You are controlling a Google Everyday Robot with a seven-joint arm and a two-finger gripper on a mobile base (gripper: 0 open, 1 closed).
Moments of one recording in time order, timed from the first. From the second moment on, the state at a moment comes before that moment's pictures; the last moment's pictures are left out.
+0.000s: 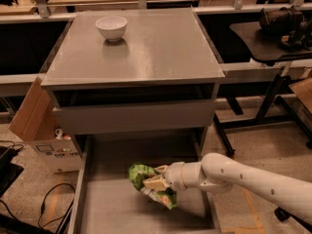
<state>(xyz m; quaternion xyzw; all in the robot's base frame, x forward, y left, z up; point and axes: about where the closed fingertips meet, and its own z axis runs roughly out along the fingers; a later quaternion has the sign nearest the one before) 0.518 0.015 0.498 -0.43 0.75 0.37 0.35</state>
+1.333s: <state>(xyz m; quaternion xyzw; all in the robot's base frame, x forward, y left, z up) 0.516 0.021 0.497 -0.44 0.74 0.37 0.35</state>
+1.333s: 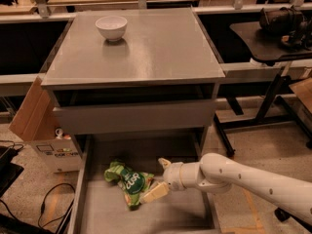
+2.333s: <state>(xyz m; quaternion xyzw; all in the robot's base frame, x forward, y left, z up) 0.514 -0.002 0.385 -0.57 0.72 0.35 0.17</state>
